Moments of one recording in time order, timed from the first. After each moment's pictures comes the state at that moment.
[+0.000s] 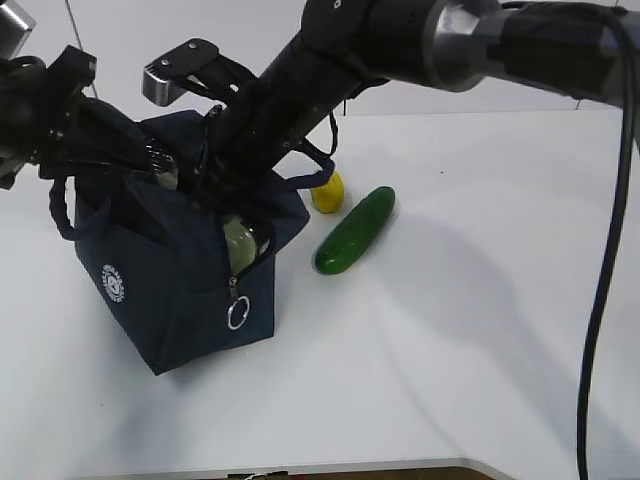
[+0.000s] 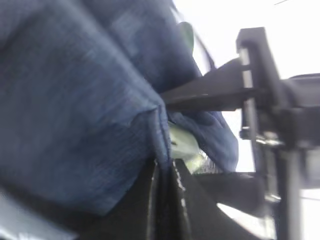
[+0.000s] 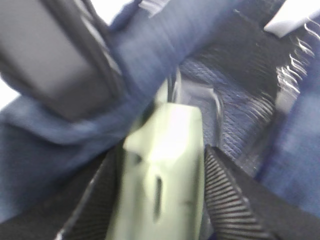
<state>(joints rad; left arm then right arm) -0.09 1.58 -1.09 -1.04 0.87 0.44 0.57 2.24 -1.99 0.68 0.96 -1.03</state>
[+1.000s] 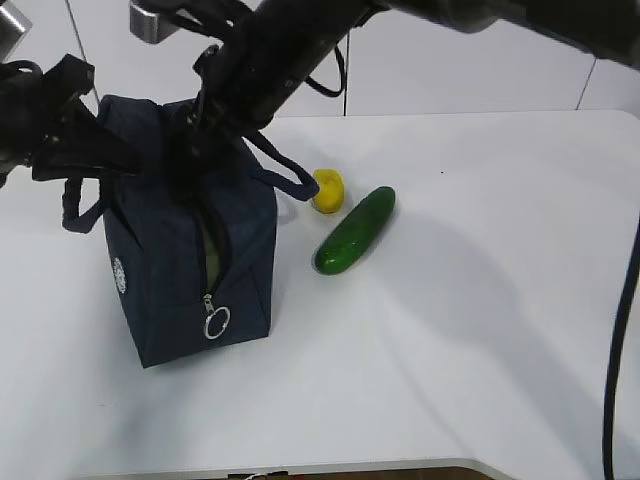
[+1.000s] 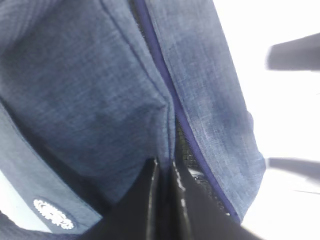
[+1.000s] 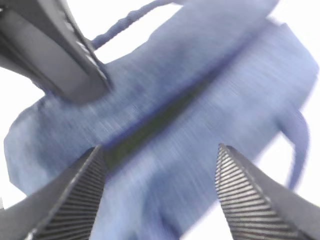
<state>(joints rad) -0.09 1.58 -1.09 -0.99 0.84 0.44 0.58 2.22 -2.16 0.54 1.09 -0.90</state>
